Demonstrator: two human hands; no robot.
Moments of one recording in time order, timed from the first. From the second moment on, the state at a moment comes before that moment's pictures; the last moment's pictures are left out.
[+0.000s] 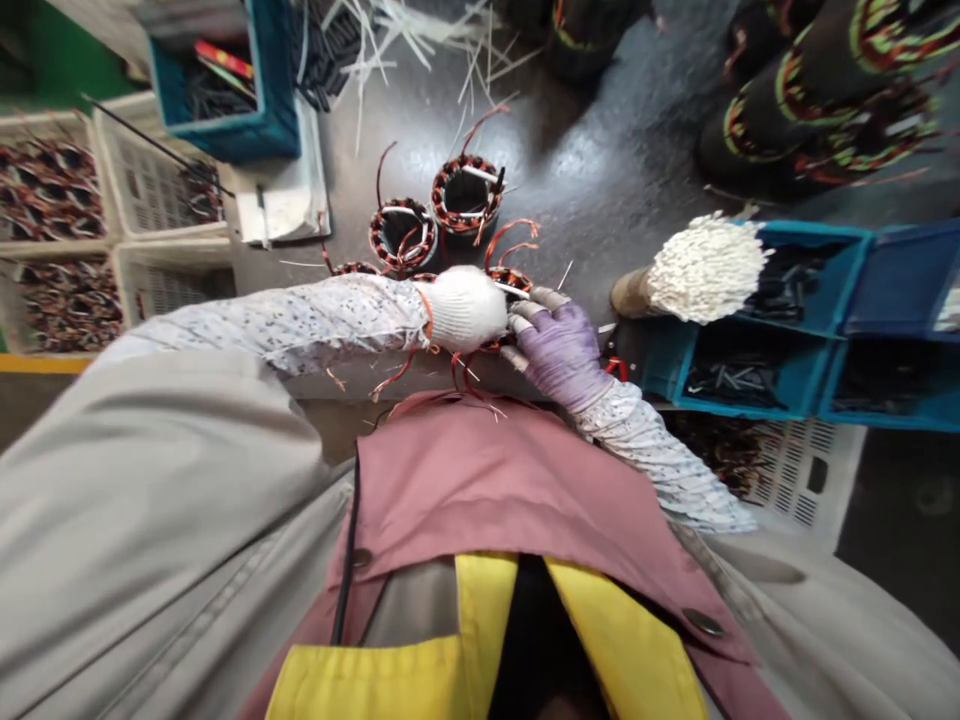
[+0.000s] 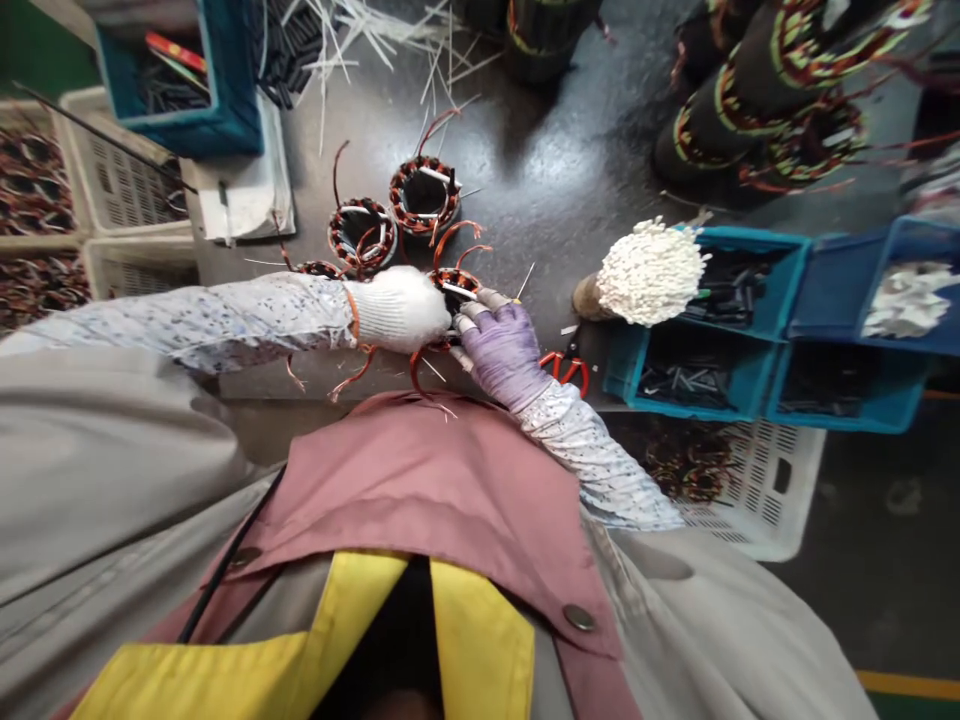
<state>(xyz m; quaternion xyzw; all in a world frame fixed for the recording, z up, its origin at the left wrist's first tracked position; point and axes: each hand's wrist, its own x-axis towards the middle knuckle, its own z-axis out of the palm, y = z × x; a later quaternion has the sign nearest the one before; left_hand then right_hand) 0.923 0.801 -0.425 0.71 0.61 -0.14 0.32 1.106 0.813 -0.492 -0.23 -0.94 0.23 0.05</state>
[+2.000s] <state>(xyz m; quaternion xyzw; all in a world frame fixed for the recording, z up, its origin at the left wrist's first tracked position) 0.939 0.751 -0.457 0.75 0.58 -0.10 0.31 1.027 0.859 -0.485 -0.39 -0.66 0.60 0.23</state>
